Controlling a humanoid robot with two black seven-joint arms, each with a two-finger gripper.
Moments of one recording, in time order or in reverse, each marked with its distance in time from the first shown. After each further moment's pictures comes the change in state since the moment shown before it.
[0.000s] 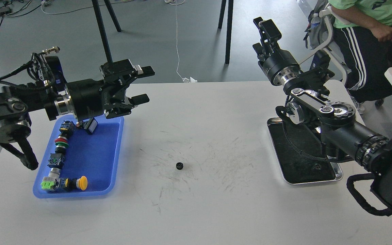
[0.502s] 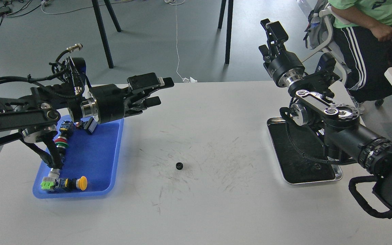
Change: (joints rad) left arm -0.068 -0.098 0.147 0.044 0.189 0.213 0.000; right arm -0.021 -0.008 0.038 -0.001 0.000 0.000 0.000
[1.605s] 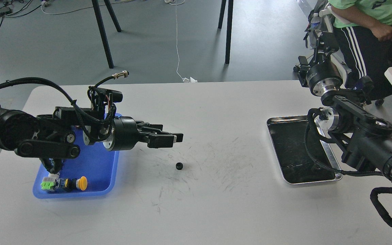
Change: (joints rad) left arm -0.158 -0.257 0.438 -0.017 0.295 0.353 0.000; right arm -0.101 -0.138 0.078 0.002 0.335 0.046 0.000
